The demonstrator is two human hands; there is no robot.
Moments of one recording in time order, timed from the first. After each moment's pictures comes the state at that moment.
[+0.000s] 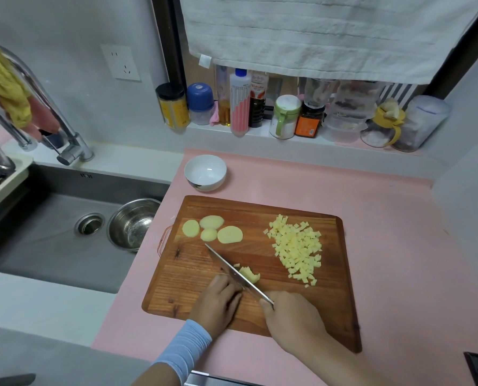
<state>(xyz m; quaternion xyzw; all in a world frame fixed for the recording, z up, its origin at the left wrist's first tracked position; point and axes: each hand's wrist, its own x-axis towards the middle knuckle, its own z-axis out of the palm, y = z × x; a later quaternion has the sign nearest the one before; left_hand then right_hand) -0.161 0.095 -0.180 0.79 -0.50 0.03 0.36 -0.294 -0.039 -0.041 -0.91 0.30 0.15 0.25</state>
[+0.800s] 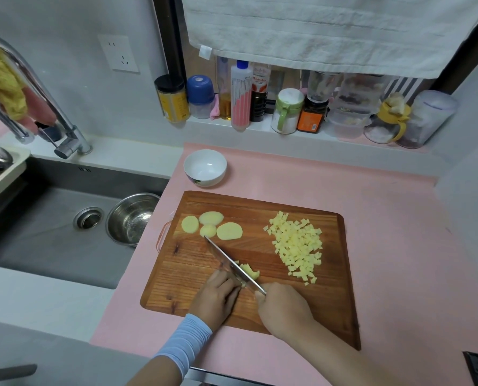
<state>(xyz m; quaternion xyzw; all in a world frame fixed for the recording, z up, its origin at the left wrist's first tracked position) -0.155 0.091 -0.185 0.78 -0.50 0.02 0.38 -0.272 -0.042 -0.054 -0.89 0.33 0.17 0.28</state>
